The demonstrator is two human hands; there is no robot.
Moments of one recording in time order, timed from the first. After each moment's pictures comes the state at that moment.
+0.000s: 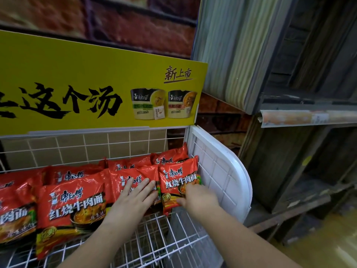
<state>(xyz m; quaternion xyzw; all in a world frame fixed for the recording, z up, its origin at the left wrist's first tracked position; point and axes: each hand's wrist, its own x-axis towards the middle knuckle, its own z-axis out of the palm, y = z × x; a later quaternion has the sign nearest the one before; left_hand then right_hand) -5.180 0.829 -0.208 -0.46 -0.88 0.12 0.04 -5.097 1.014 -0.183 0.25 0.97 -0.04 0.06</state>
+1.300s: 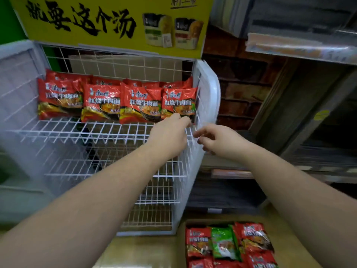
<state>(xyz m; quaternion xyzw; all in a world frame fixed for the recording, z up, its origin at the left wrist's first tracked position) -4.954 0.915 -0.163 -0.29 -0.94 -0.16 0.11 -4.903 1.079 -0.149 0.01 0.96 -0.29 0.02</state>
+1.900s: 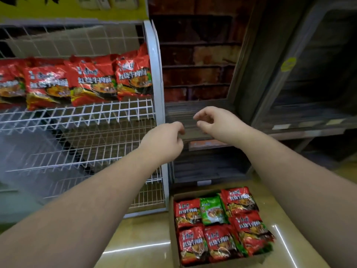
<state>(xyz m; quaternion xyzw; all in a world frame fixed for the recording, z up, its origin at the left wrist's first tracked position) -4.878 1.015 -0.221 -0.29 -0.94 -0.16 -0.03 -4.835 1.191 -0.200 0.08 0.94 -0.33 -0.02</state>
